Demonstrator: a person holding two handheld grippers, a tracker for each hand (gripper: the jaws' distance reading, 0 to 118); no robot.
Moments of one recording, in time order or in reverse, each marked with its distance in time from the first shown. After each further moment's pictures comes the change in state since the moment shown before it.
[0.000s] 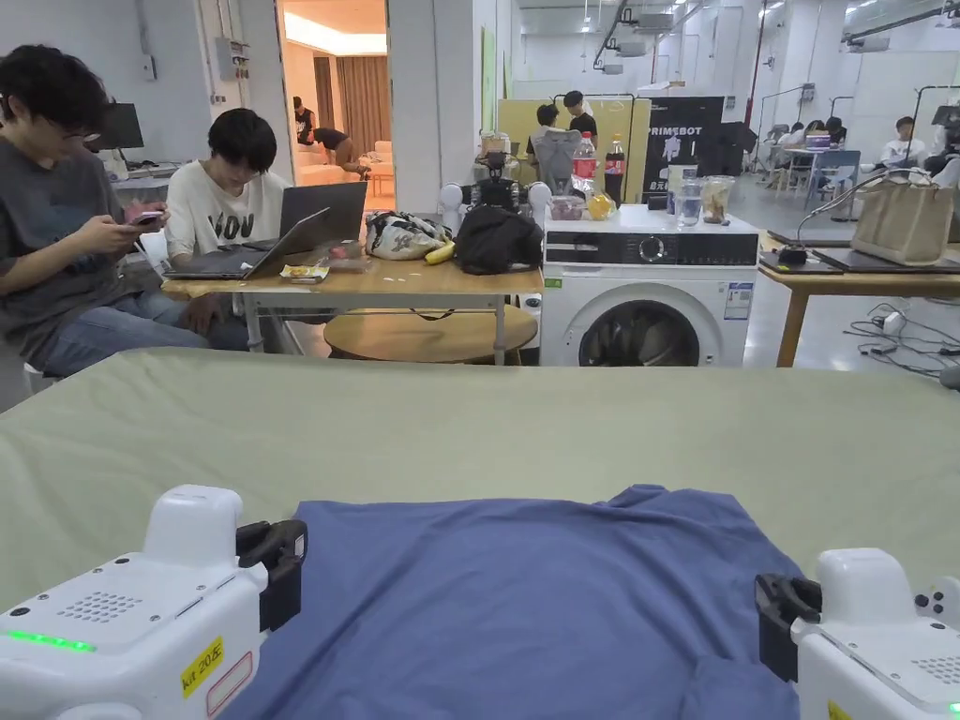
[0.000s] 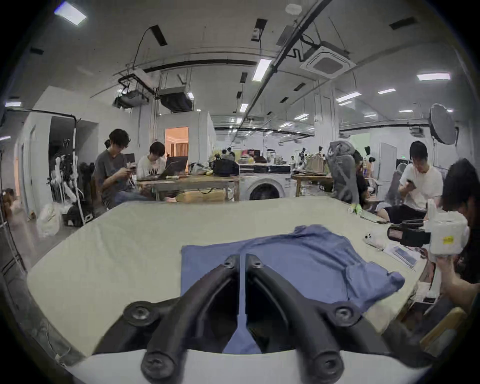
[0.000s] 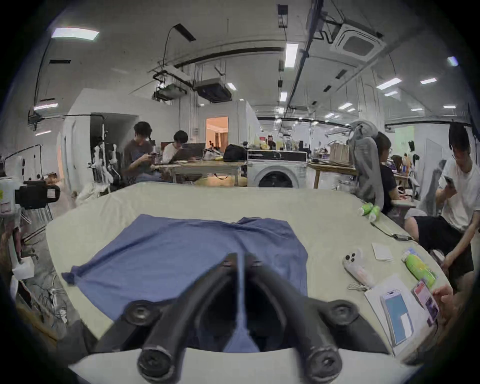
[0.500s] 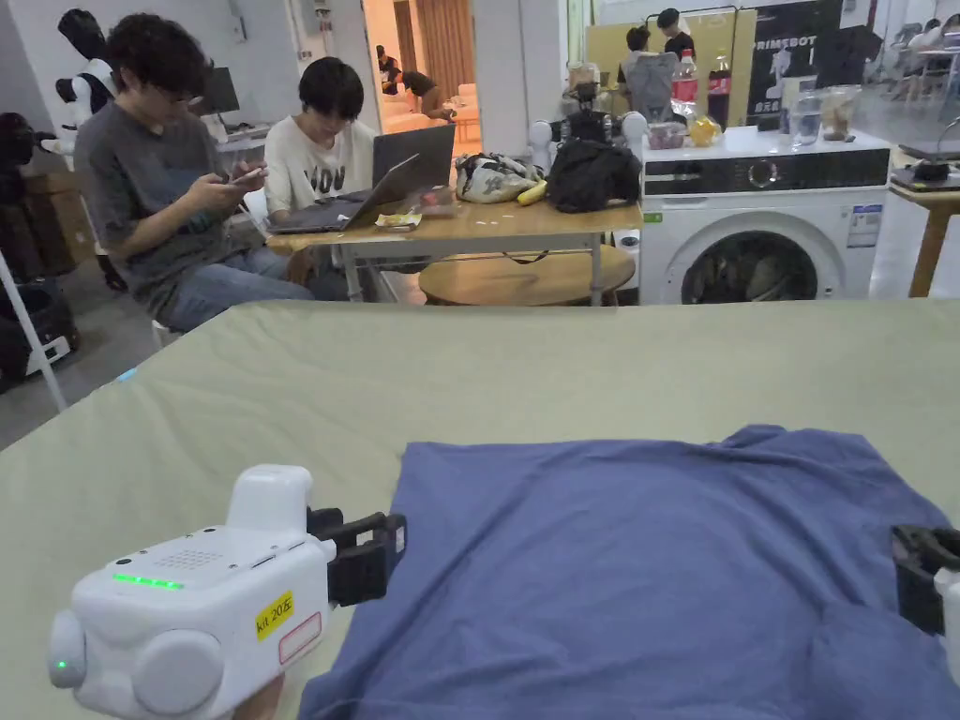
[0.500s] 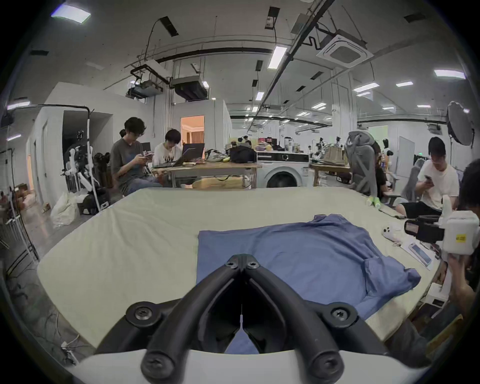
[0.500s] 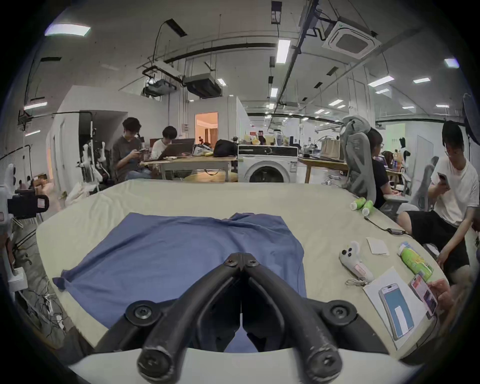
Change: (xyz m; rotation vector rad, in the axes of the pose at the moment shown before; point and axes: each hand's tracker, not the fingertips) left arm -0.048 -0.028 0.003 -0.182 -0.010 0.076; right arm -0.001 -0.001 -0.005 -0.049 0.005 0.039
